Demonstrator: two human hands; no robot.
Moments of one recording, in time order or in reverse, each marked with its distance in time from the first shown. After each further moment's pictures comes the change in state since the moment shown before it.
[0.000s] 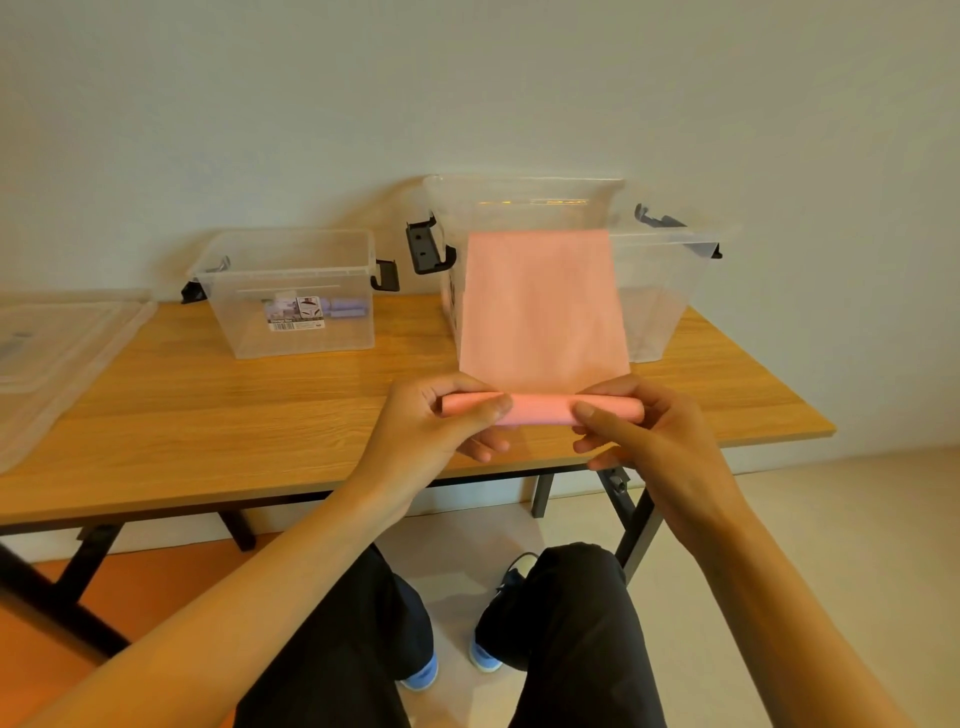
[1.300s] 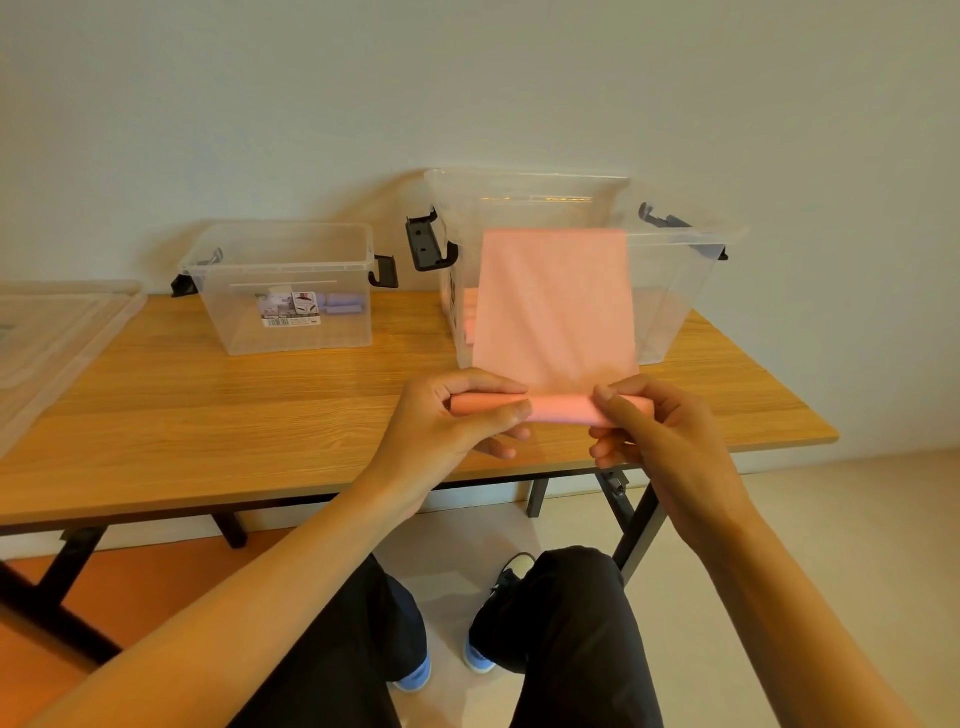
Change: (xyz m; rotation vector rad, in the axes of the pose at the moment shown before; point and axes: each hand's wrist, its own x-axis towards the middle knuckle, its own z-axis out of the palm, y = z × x) left_hand 0.014 -0.010 0.004 -0.079 -0.046 0.020; right_hand 0.013 0.009 -0.002 0.012 0.069 0.004
